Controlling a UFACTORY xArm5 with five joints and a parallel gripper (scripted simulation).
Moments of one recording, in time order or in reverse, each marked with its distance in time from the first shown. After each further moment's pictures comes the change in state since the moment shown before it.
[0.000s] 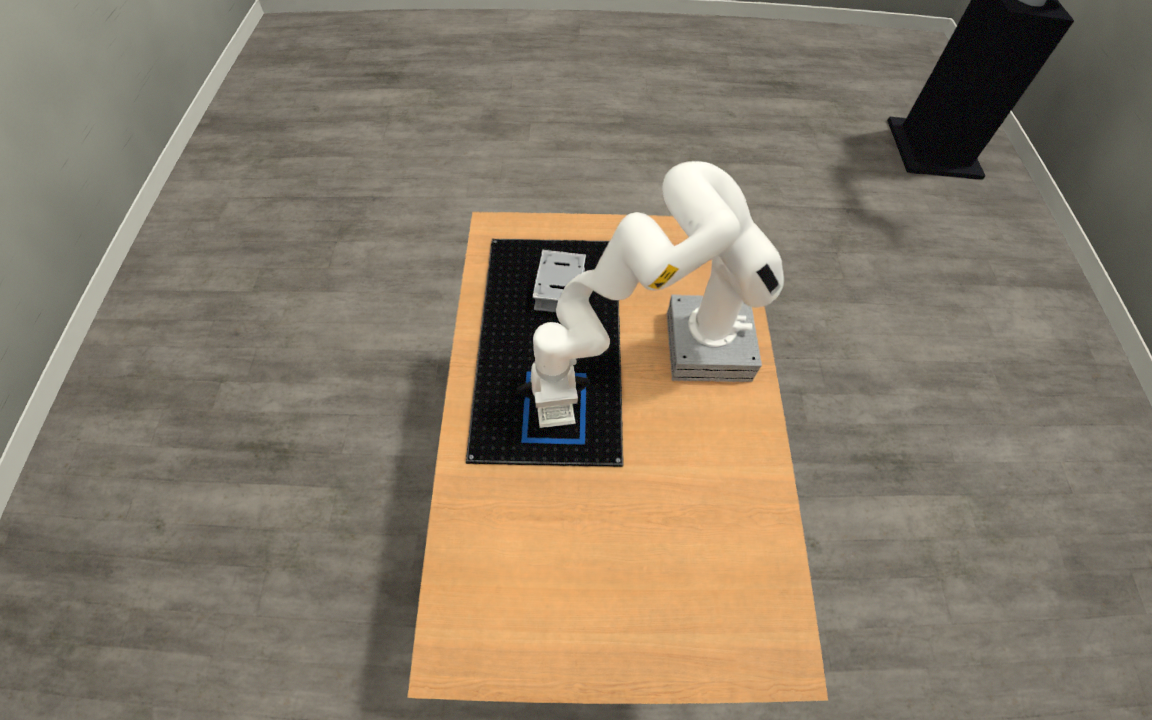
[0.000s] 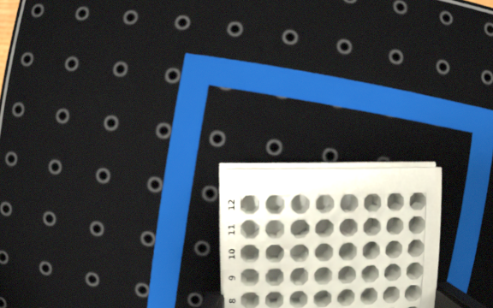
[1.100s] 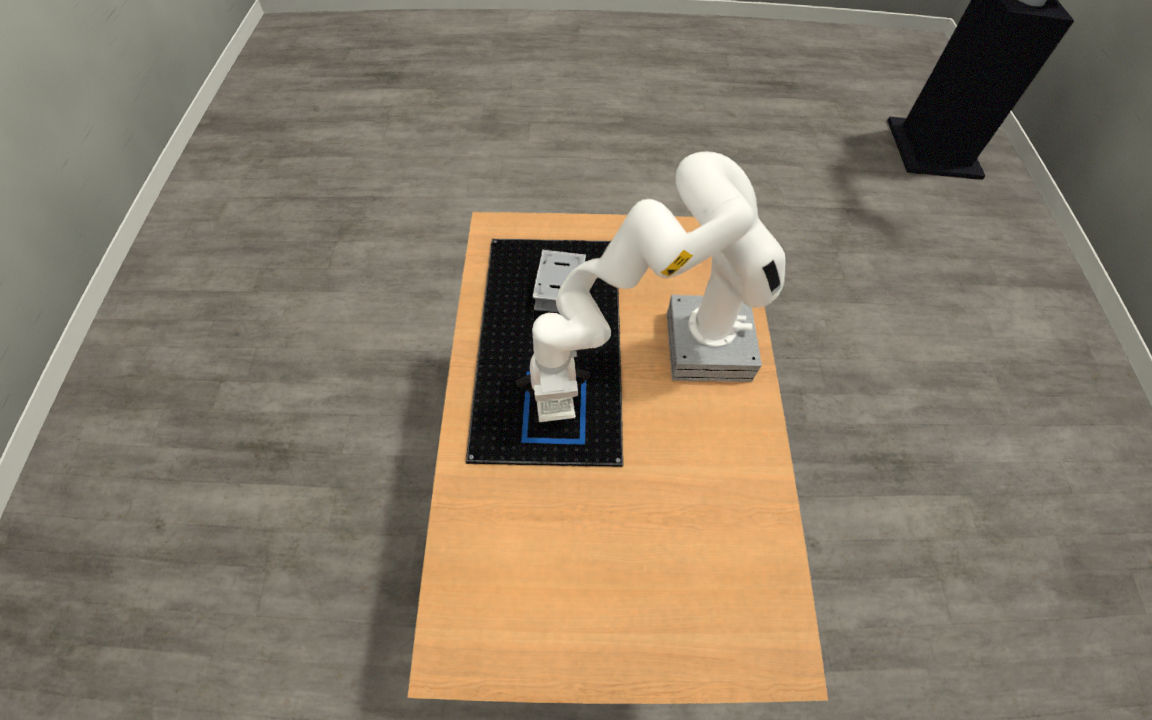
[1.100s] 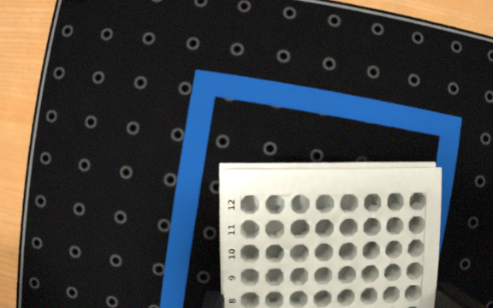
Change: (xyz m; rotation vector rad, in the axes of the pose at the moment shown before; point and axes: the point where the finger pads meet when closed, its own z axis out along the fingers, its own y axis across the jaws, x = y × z) arm 0.000 0.000 -0.034 0.000 0.000 0.000
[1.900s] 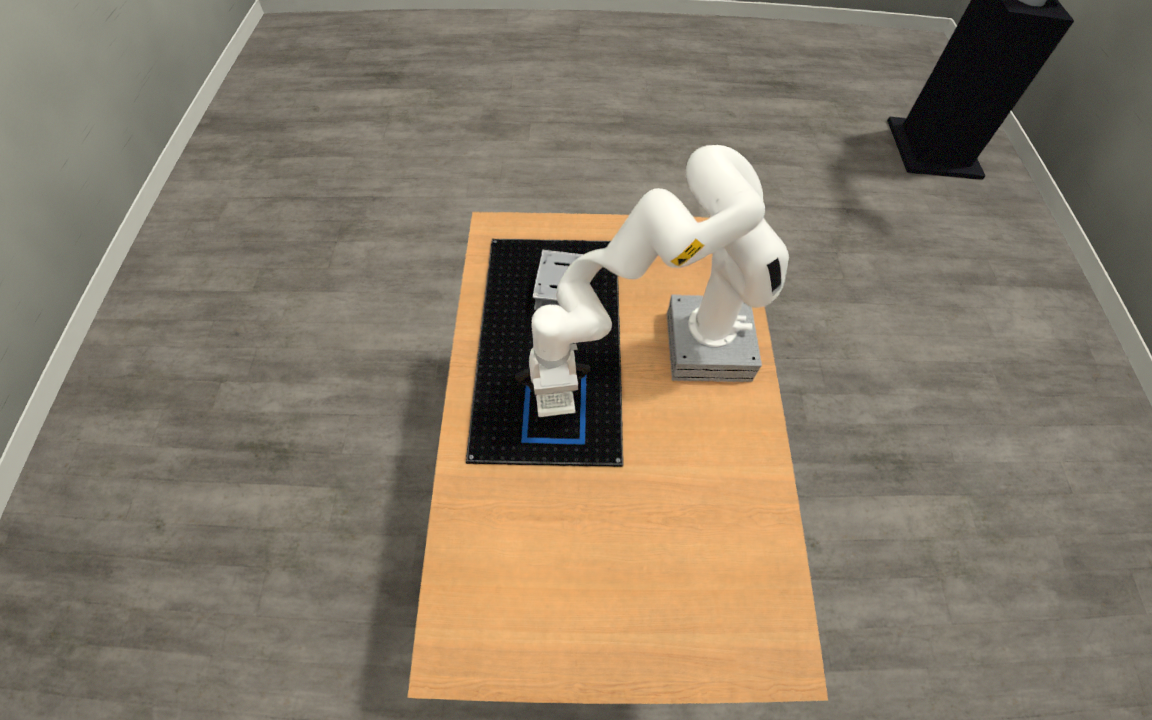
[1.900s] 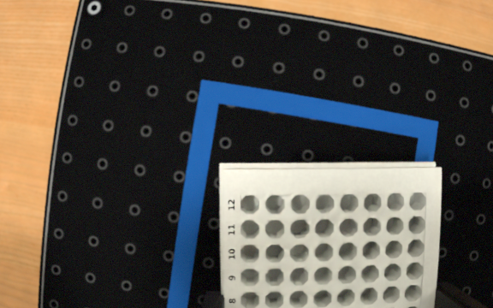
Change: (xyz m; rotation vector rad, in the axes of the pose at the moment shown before) arm 0.000 0.000 -0.028 -0.001 0.000 0.000
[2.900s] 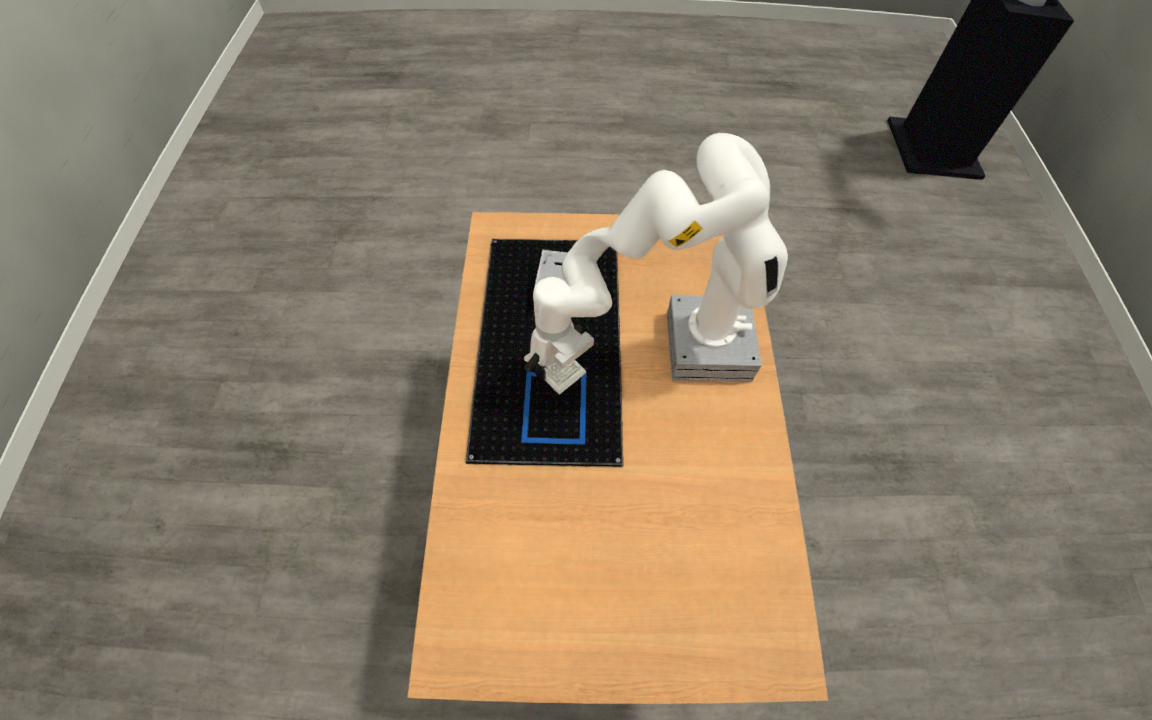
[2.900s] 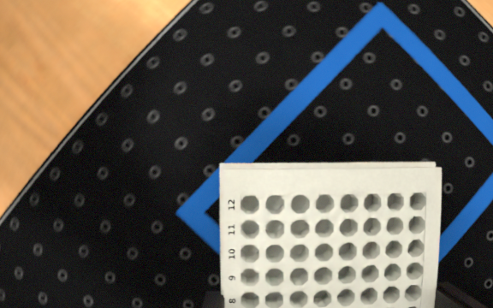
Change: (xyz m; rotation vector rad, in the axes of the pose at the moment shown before) arm -0.061 -0.011 -0.010 0.004 0.001 -0.614
